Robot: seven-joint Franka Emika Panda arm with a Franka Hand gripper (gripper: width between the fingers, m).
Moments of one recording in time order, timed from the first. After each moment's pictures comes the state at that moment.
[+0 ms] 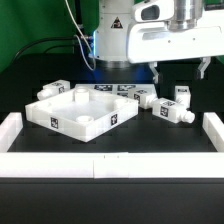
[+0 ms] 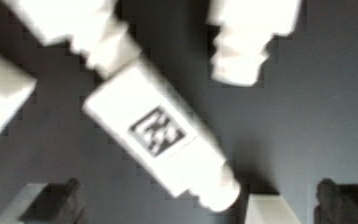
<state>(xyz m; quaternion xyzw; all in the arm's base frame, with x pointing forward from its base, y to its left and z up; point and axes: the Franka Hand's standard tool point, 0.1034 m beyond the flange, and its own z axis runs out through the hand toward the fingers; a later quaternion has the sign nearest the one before) 0.479 0.092 0.069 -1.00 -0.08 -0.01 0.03</state>
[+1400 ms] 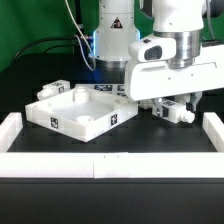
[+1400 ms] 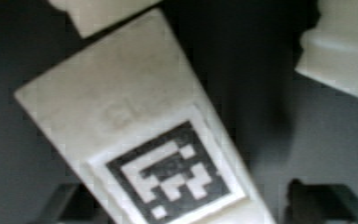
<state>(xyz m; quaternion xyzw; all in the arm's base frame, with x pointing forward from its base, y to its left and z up) 0.483 0.097 0.009 -0.99 -0.11 -0.02 0.03</state>
